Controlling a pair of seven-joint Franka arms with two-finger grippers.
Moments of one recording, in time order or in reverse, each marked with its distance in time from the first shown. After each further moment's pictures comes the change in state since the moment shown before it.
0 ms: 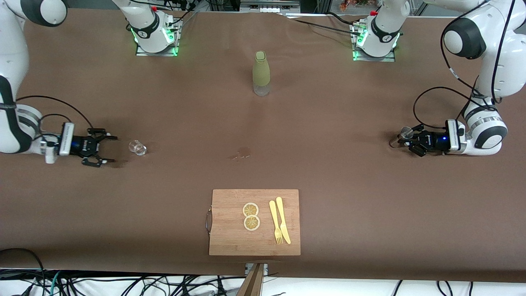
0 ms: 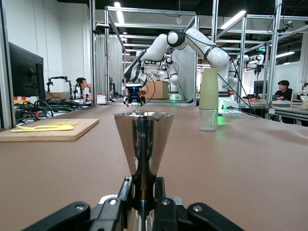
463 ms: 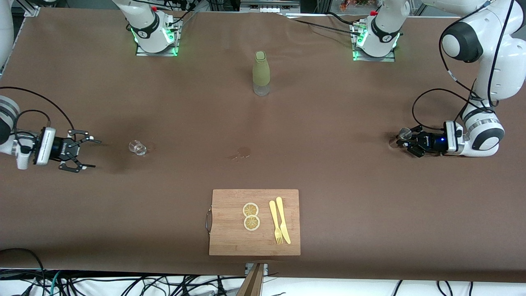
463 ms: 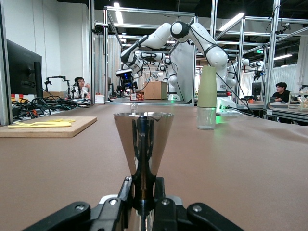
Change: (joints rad) left arm 0.002 0.027 0.001 0.018 0.000 -0.009 0.000; right arm 0.016 -0.172 0.048 0.000 -0.139 0.111 0.440
